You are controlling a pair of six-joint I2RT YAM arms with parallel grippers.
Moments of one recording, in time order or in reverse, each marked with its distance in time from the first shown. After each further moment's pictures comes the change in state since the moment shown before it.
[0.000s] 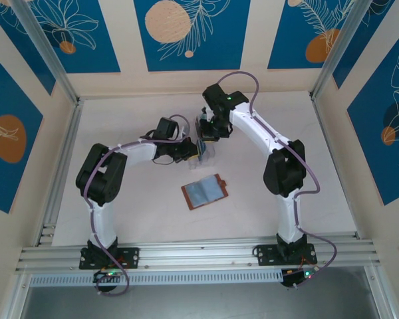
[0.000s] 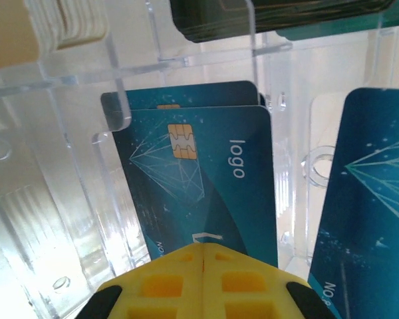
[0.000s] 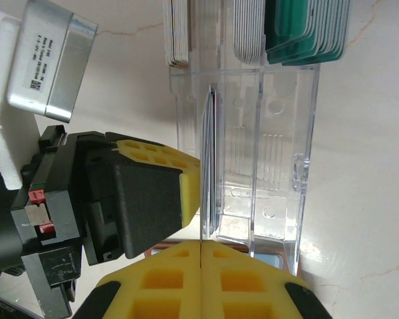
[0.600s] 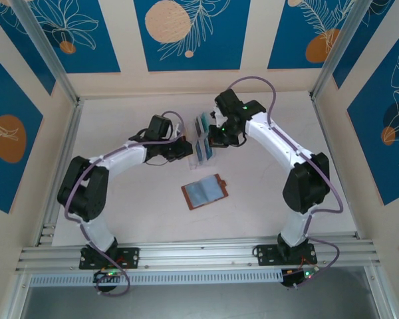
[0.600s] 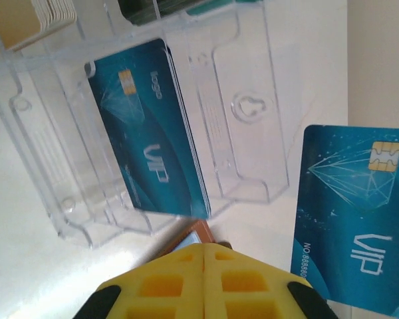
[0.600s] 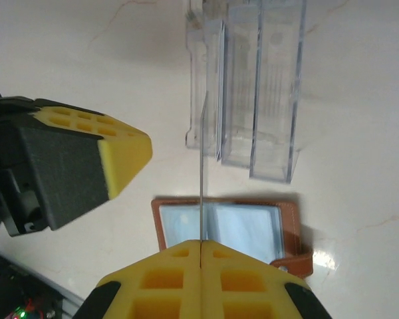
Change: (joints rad) left arm -0.003 -0.242 -0.100 -0.115 -0.068 0.077; right arm -0.013 -0.290 -0.330 0.124 -0.062 -0.011
